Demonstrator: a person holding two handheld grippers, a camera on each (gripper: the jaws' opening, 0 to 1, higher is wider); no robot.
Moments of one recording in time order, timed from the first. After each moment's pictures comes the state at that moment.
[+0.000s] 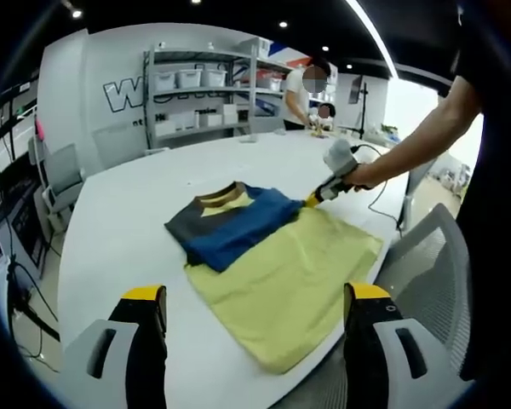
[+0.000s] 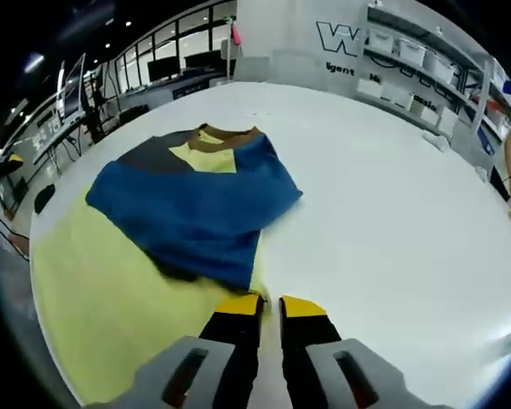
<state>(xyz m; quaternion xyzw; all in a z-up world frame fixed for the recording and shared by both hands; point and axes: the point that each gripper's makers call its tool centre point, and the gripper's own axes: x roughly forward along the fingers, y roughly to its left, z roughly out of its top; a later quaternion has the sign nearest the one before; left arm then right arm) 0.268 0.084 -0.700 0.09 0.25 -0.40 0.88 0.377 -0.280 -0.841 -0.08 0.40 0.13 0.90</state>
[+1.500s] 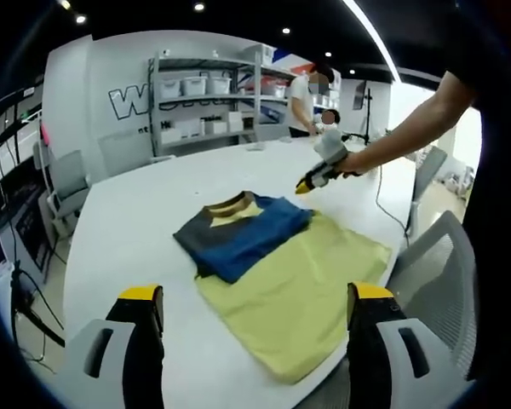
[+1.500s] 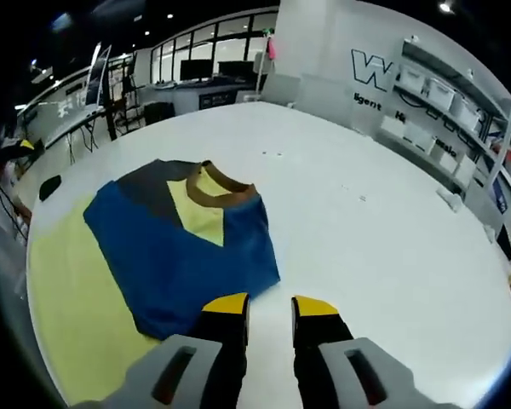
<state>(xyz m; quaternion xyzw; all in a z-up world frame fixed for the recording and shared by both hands) 0.283 0.086 -0.690 0.09 0.23 -0.39 0.89 0.453 -0.279 -0.797 -0.14 0.35 0.19 0.91</state>
